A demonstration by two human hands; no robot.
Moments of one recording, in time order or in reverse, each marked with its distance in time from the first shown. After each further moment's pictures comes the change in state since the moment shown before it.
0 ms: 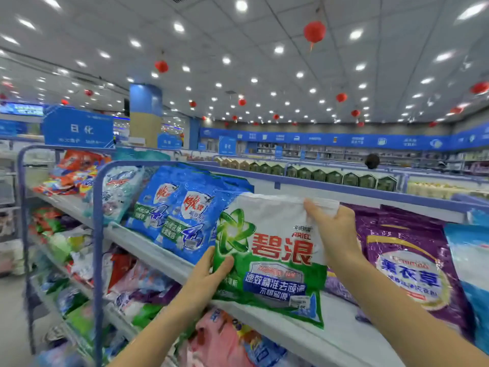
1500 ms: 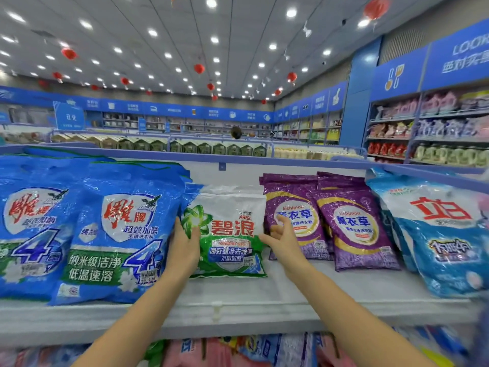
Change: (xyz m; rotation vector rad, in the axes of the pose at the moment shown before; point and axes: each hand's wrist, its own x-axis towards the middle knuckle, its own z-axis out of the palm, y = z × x) left_hand 0.205 -0.067 -0.018 0.174 -0.172 0.083; right_hand 0.022 0.128 0.084 -0.361 0.312 0.281
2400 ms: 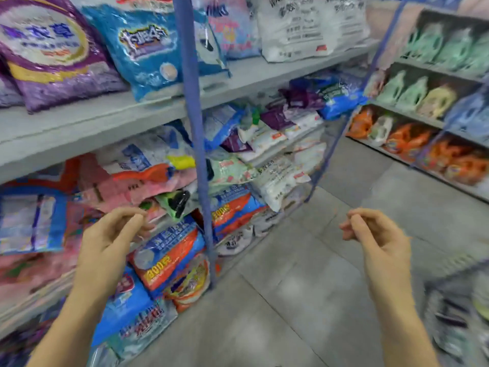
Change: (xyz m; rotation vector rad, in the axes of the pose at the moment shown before) left_hand -0.340 0.010 0.198 -0.277 -0.836 0.123; right_hand -0.430 0.101 -0.387 -0.257 0.975 -0.045
